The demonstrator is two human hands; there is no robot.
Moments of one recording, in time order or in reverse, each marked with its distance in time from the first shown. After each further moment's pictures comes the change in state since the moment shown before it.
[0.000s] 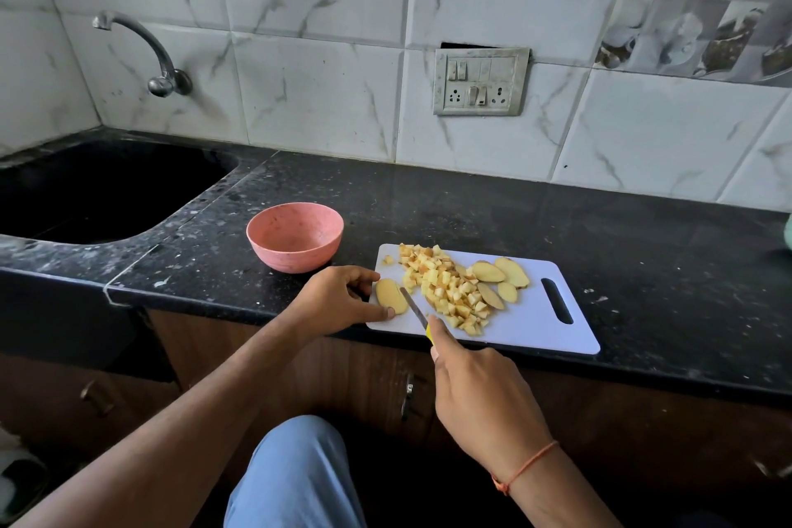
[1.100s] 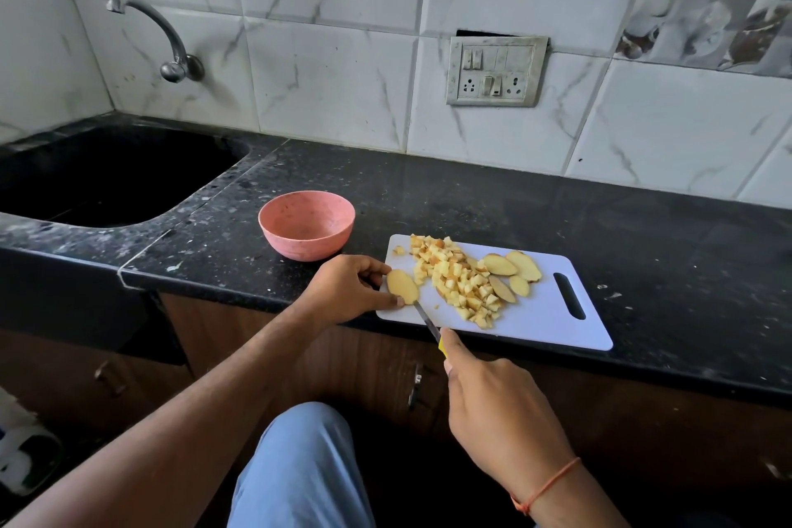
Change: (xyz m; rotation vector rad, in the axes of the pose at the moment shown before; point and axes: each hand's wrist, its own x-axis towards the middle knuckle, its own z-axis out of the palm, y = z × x) left_hand -0.002 0.004 0.002 -0.033 0.046 -0.027; right_hand -0.016 0.003 0.002 0.025 -0.083 0.031
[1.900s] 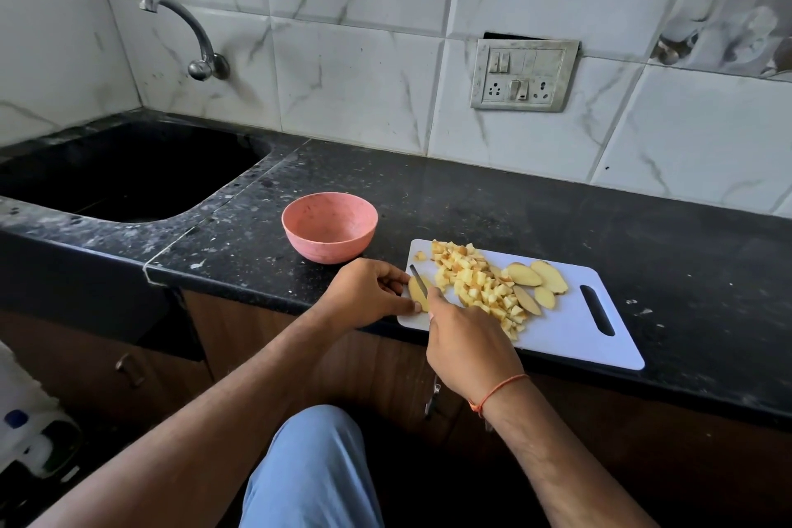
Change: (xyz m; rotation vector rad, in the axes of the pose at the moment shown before) left_hand 0.002 -0.003 -0.002 -0.035 0.002 -0.035; right_hand 0.091 -0.023 0.023 -0.095 0.013 -0.056
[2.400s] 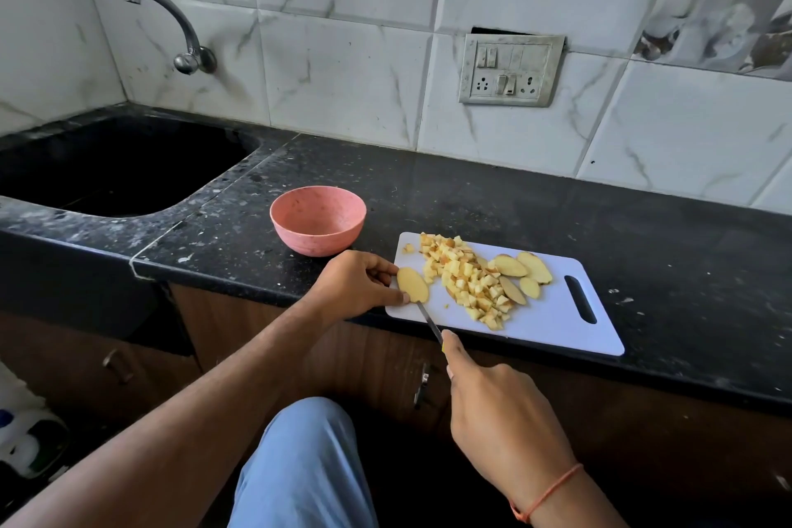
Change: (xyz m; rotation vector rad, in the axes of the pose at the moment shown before) left_hand -0.001 0.003 0.001 -0.011 0.006 -0.011; right_hand -0.091 0.011 -0.021 0.018 -0.073 0.034
